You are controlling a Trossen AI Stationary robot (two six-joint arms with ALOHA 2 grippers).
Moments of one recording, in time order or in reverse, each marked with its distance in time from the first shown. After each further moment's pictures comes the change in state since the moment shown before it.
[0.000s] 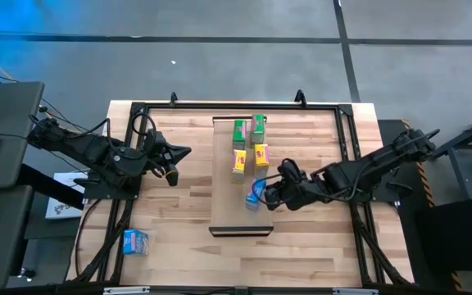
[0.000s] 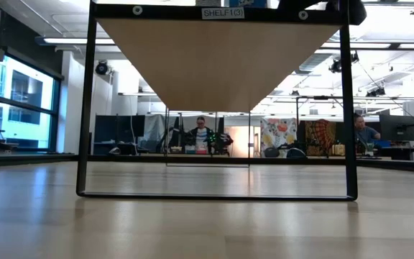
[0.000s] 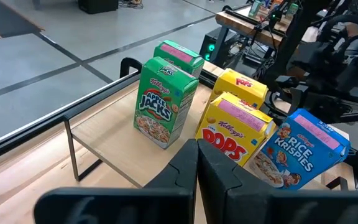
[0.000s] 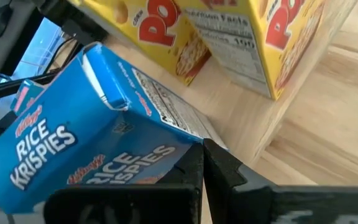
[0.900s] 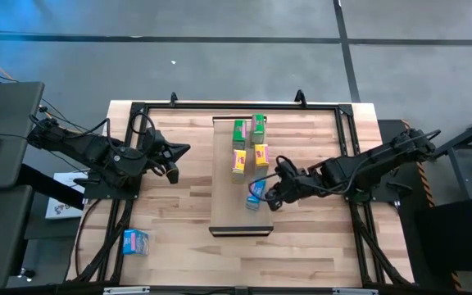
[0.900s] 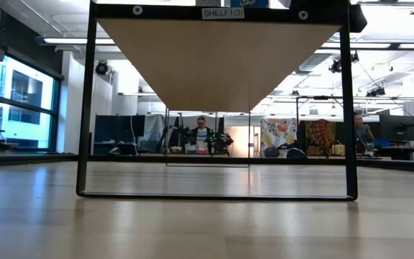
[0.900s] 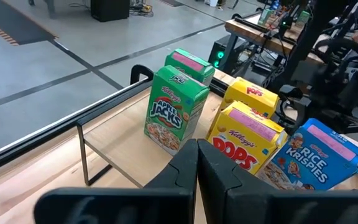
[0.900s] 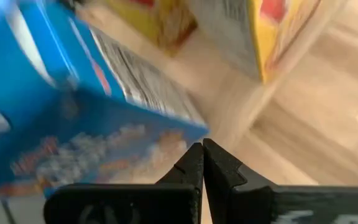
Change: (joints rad) left arm 0.000 0.000 0.001 0.000 -0.053 0.000; right arm -0.061 0.000 0.000 -0.065 -0.168 -0.098
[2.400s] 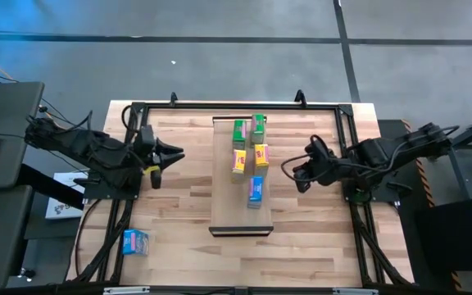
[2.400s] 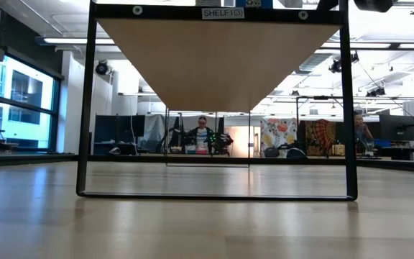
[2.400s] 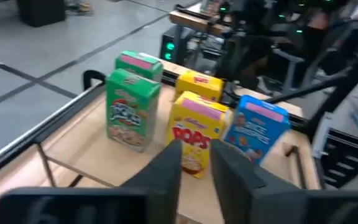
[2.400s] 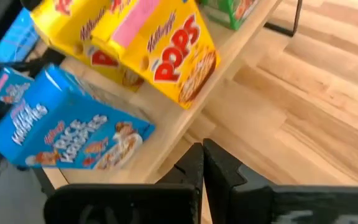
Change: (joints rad) left arm 0.000 -0.107 0.001 0.011 0.215 0.198; right arm 0.003 -0.275 0.000 -0.246 0.114 -0.033
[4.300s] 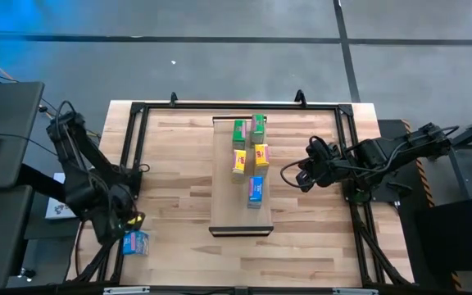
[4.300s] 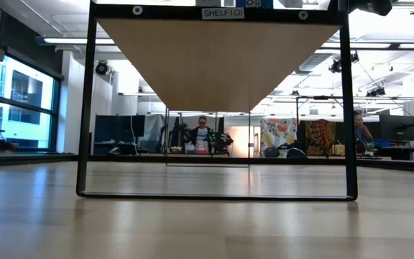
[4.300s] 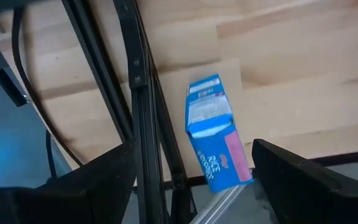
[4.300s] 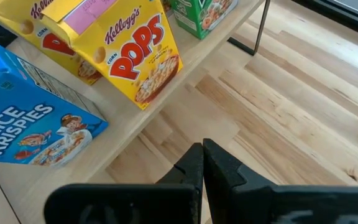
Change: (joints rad) left arm -0.640 0.322 0.061 -0.833 0.721 -1.941; right arm -0.004 0.004 0.000 -0.116 0.072 -0.121
